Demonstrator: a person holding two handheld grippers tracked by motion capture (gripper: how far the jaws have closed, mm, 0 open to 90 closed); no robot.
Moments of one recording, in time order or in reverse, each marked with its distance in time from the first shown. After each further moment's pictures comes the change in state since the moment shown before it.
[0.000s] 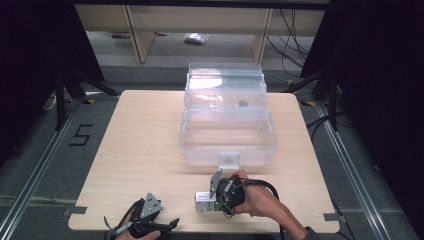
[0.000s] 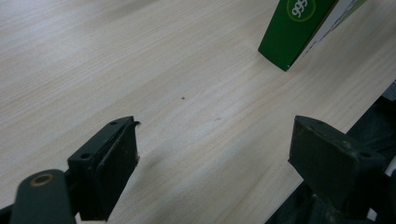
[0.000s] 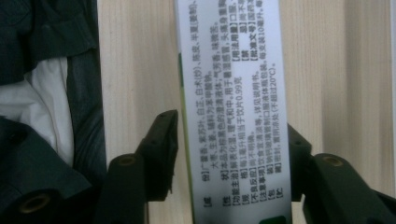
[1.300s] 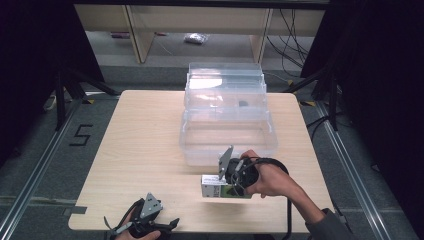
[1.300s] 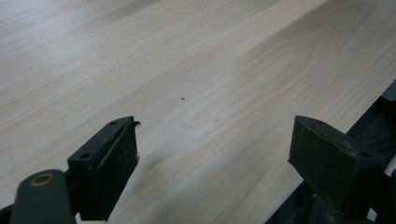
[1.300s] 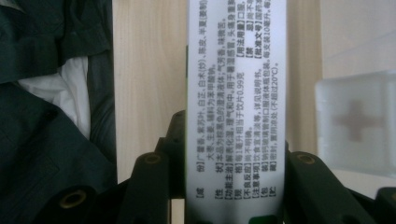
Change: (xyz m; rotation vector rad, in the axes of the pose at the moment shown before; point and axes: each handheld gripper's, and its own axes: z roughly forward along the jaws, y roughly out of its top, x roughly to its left) left arm 0.001 0.001 -0.001 -0.004 -0.013 0.000; right arm -0.029 -0.004 -0.063 -0.020 0.050 0.006
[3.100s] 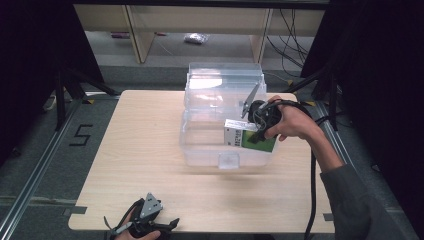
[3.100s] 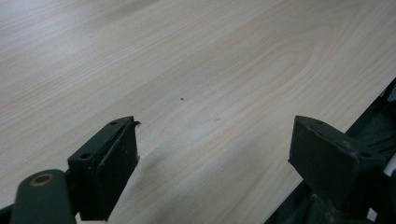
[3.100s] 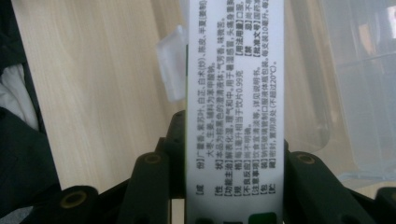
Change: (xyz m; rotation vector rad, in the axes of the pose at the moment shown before) left arm 0.000 0.000 0.000 0.004 -0.006 0.004; right arm -0.109 -0.024 -0.085 0.040 -0.083 0.201
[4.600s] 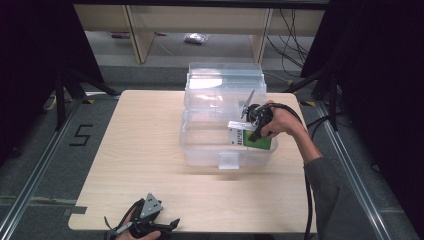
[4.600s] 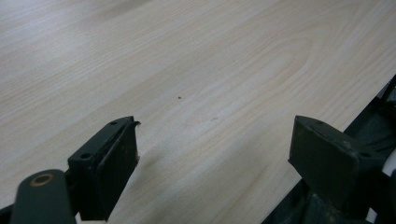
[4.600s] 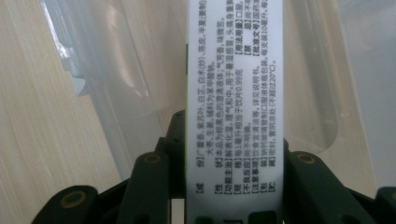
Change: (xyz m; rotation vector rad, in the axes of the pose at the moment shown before) left arm 0.000 0.000 0.000 0.011 -0.013 -0.008; right arm -0.063 -0.012 0.083 0.061 0.030 0.052
